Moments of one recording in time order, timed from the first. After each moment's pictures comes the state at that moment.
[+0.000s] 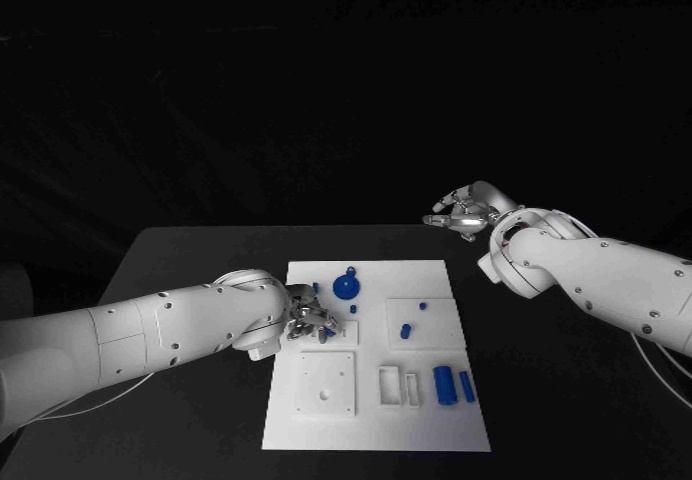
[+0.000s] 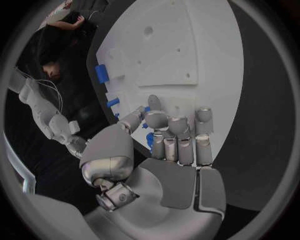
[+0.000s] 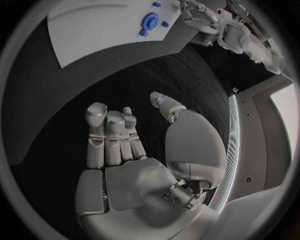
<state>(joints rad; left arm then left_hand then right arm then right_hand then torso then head) 1.30 -0.60 -0.24 1.27 -0.95 0.00 -0.43 0.72 -0.12 0.61 -0.09 0.05 1.26 -0.03 0.45 0.76 1.40 -0.14 1.10 0.59 1.22 -0.20 1.37 0.60 0.02 0.92 -0.13 1.03 1.31 1.31 -0.68 0.01 1.25 -1.05 -0.47 -0.25 1.03 -0.28 0.53 -0.01 0.30 0.83 0.15 0.26 0.42 1.03 0.04 1.18 1.10 1.25 -0.07 1.21 0.98 0.16 1.22 -0.07 0.97 1.31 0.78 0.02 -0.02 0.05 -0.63</state>
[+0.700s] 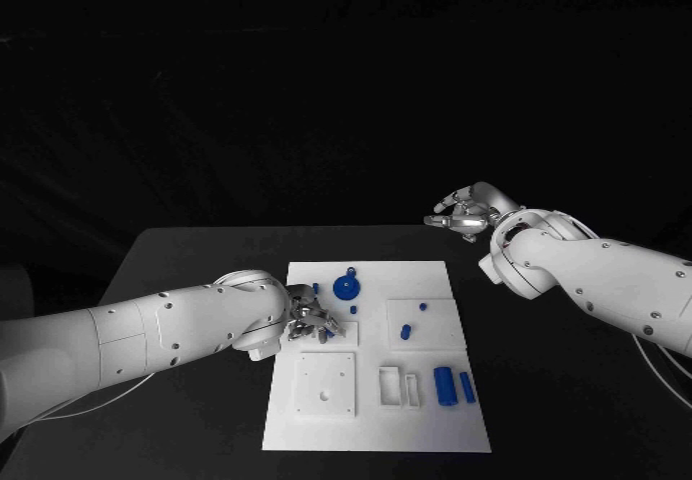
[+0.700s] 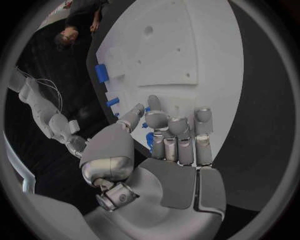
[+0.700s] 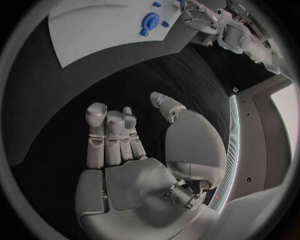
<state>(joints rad) 1.30 -0.60 -0.24 1.27 -0.94 0.00 -0.43 0.71 -0.08 0.50 -0.15 0.05 1.26 -0.04 0.46 0.76 1.40 -0.14 1.10 0.59 1.22 -0.20 1.37 0.60 0.04 0.93 -0.13 1.03 1.31 1.31 -0.68 0.01 1.25 -1.05 -0.47 -0.24 1.03 -0.28 0.53 -0.01 0.30 0.83 0.15 0.26 0.42 1.03 0.04 1.18 1.10 1.25 -0.07 1.21 0.98 0.16 1.22 -0.07 0.97 1.31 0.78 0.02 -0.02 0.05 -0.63</state>
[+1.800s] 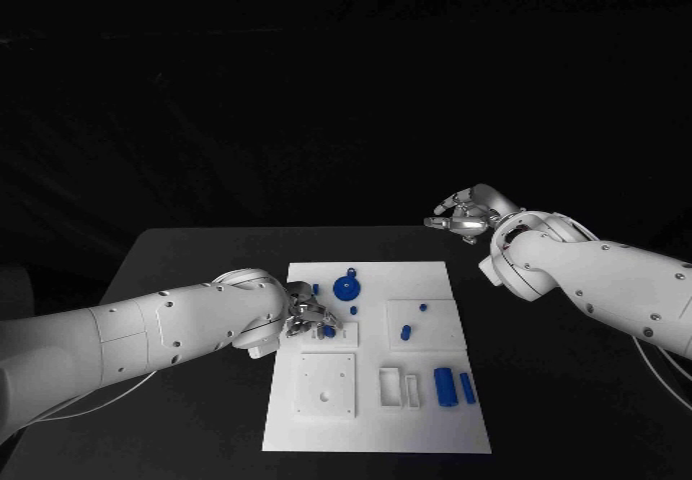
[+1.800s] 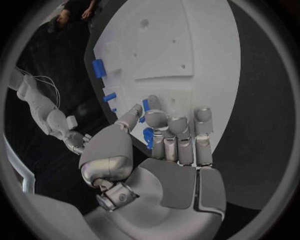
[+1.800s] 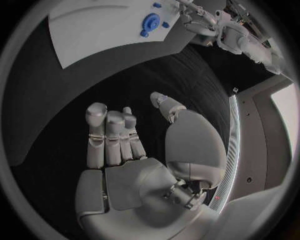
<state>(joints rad) 1.30 -0.60 -0.23 1.25 -0.94 -0.03 -0.43 0.70 -0.12 0.50 -0.12 0.05 1.24 -0.03 0.45 0.75 1.40 -0.14 1.10 0.57 1.21 -0.21 1.37 0.59 0.04 0.93 -0.13 1.01 1.31 1.31 -0.68 0.01 1.25 -1.05 -0.47 -0.24 1.03 -0.28 0.52 0.00 0.30 0.83 0.15 0.26 0.42 1.03 0.04 1.18 1.10 1.25 -0.07 1.21 0.98 0.16 1.22 -0.06 0.97 1.31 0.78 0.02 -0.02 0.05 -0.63</state>
